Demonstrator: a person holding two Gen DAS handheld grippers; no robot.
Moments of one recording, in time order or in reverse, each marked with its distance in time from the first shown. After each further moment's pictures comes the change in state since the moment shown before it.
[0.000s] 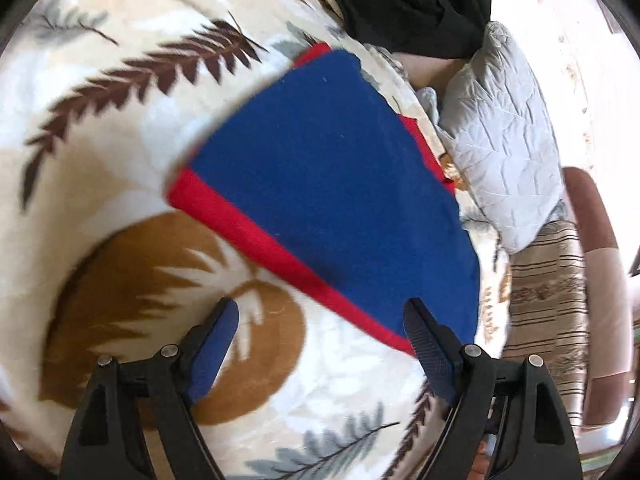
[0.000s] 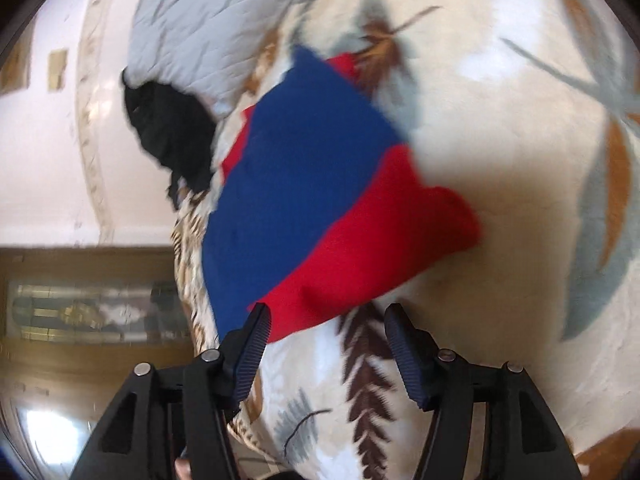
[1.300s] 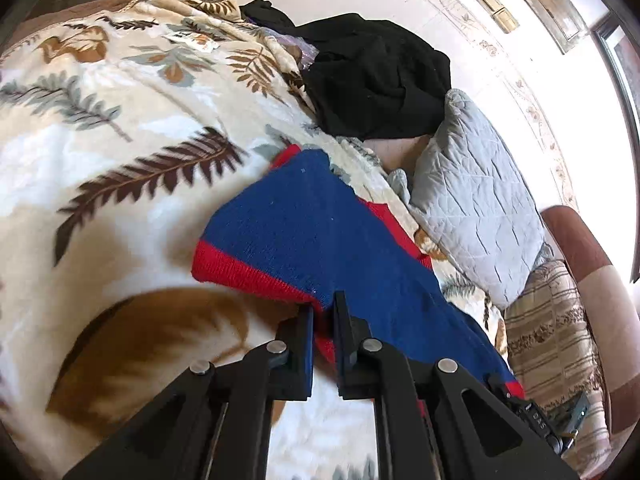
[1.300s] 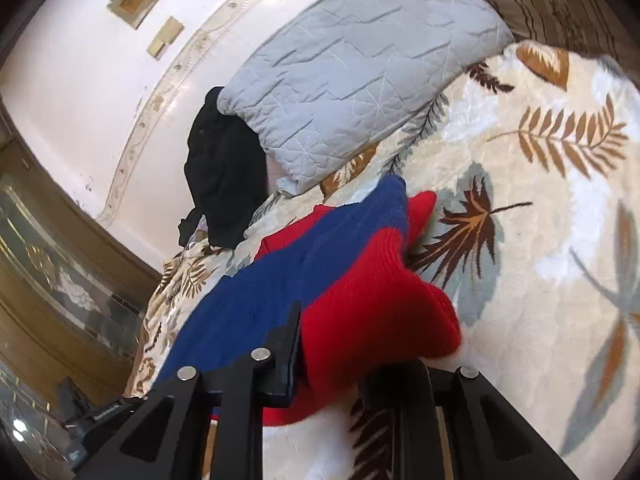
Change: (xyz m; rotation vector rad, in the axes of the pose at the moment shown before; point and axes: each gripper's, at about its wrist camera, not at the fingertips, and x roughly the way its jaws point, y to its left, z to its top) left arm -0.041 -0.013 -0.014 0.085 -0.360 -0.004; right arm -0.011 0.074 -0.012 -0.448 -0.433 -0.061
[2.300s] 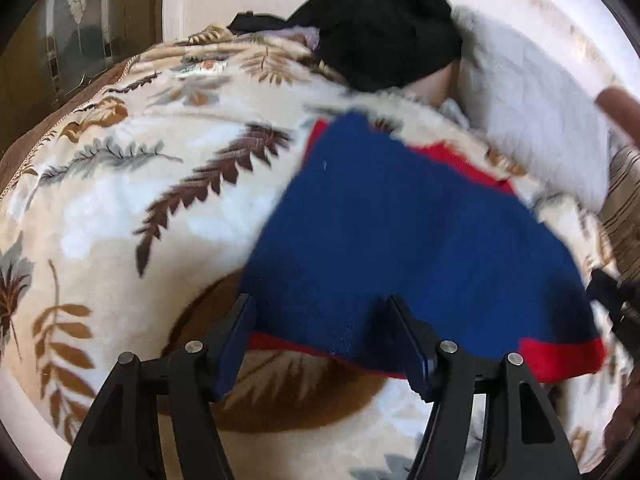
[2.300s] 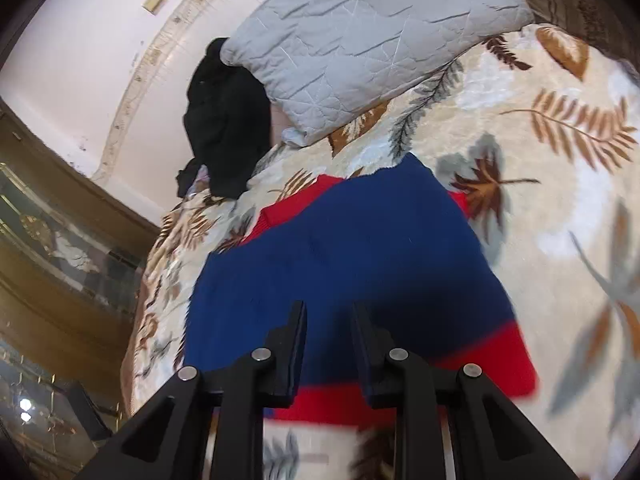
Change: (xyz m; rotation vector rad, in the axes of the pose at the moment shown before) left arm 0.016 -0.009 -0.029 0.351 0.047 0.400; right arm 0.007 0.016 0.010 -0.029 0.206 -0.027
